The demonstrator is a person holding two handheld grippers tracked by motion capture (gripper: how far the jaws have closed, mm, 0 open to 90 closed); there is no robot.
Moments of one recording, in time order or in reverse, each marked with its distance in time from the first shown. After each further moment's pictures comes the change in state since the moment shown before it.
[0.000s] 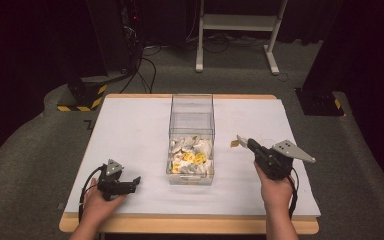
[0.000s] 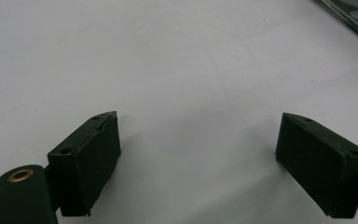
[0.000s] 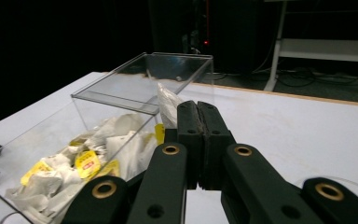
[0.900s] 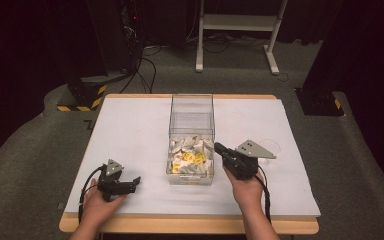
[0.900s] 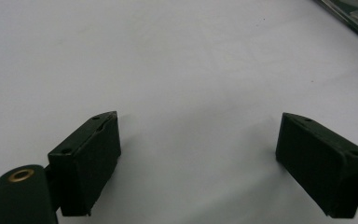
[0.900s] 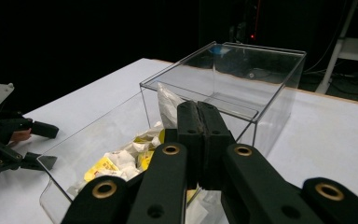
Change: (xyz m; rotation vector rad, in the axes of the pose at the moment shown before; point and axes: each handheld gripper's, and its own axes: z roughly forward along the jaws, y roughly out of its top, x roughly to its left) left arm 0.000 0.000 0.000 -0.002 0.001 0.000; right arm 0.066 -0.005 0.047 0.040 0.171 -0.078
